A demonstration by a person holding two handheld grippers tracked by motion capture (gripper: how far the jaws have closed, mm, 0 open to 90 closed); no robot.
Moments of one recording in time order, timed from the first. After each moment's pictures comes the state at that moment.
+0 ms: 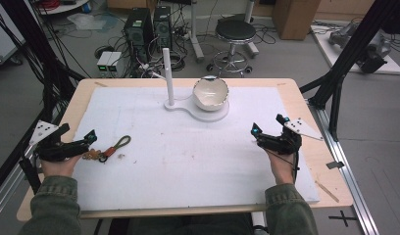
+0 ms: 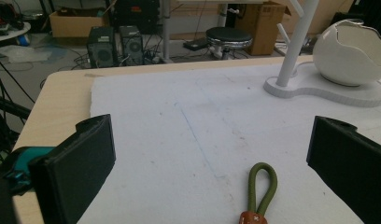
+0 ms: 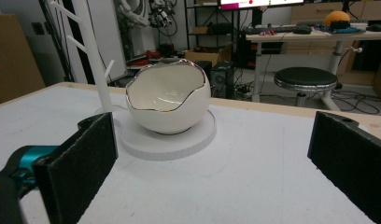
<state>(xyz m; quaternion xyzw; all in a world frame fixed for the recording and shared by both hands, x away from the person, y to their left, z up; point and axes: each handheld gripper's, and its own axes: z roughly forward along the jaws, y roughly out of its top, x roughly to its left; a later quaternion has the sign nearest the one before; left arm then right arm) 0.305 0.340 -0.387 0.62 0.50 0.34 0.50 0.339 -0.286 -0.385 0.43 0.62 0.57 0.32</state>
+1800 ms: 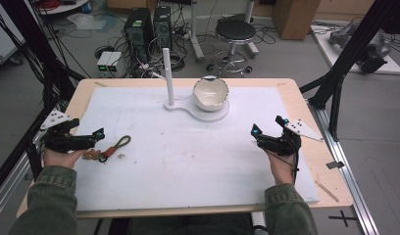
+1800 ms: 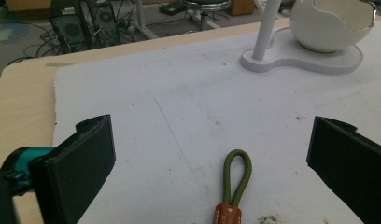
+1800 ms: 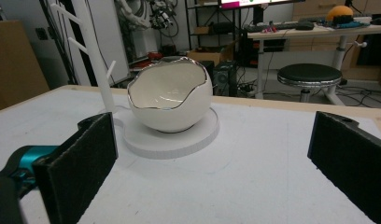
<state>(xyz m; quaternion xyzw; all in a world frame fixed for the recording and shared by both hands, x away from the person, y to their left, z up) 0.325 0.321 -0.361 0.70 0.47 0.28 0.46 0.340 -0.288 -0.390 0.43 0.62 0.57 0.31</state>
